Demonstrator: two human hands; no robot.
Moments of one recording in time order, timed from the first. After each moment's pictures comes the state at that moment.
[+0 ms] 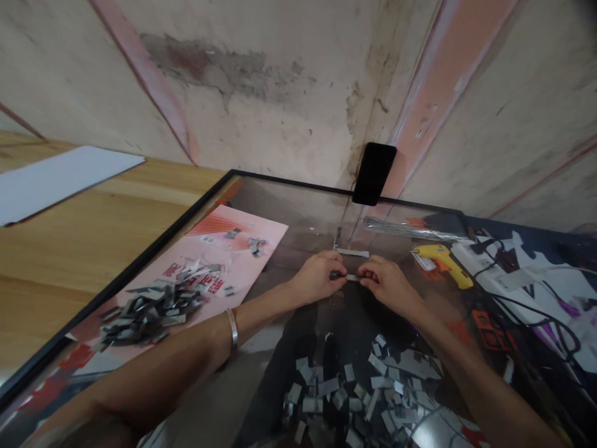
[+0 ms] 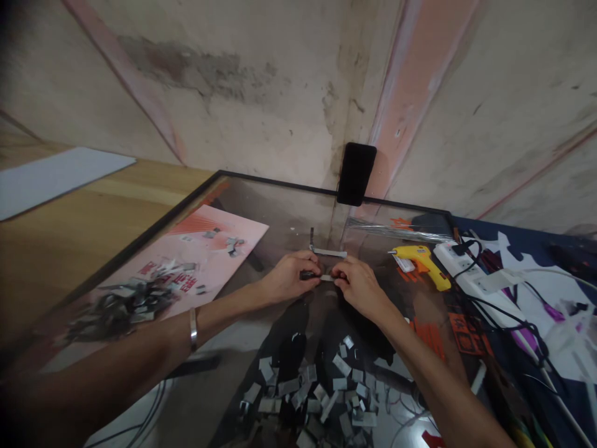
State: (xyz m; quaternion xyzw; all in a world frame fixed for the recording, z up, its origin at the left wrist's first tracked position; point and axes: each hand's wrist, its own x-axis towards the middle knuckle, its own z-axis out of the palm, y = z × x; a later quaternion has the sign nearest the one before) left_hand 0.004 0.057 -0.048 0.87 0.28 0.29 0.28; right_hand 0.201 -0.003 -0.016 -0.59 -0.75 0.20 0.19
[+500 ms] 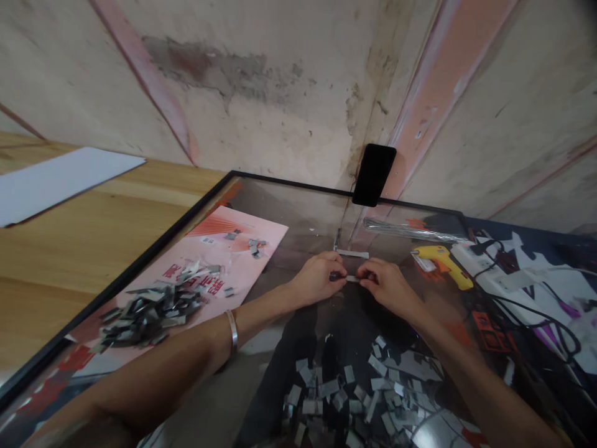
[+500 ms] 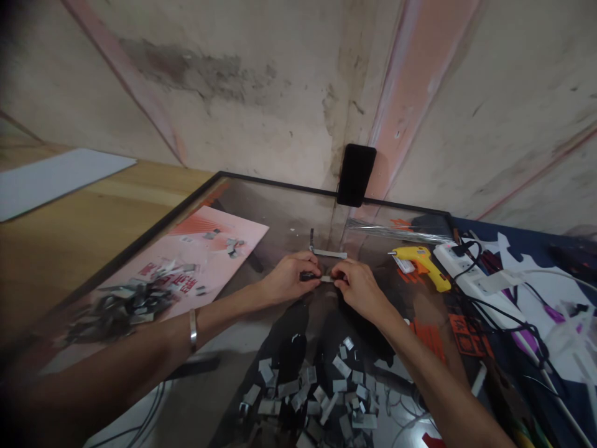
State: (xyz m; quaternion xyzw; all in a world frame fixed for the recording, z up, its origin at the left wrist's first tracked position) left_hand 0.004 0.058 -0.052 0.87 0.28 0.29 0.28; right_hand 0.201 -0.002 -0.020 -0.59 -0.75 0.21 0.22
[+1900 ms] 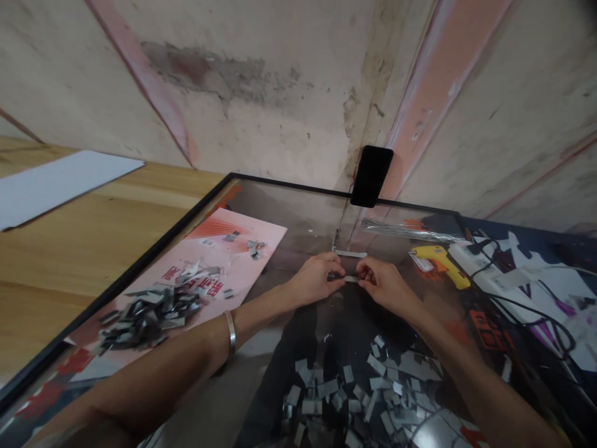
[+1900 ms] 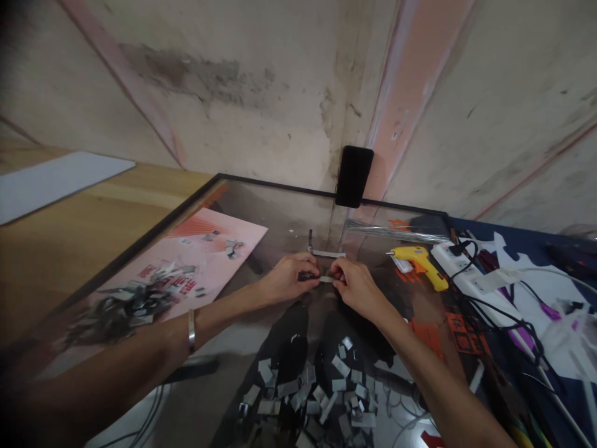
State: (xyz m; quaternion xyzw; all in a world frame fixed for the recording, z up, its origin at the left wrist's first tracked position) left_hand 0.003 0.059 -0.047 0.88 0.27 0.27 0.28; right_hand 0.200 -0.002 -0.019 -0.59 -0.74 0.24 0.23
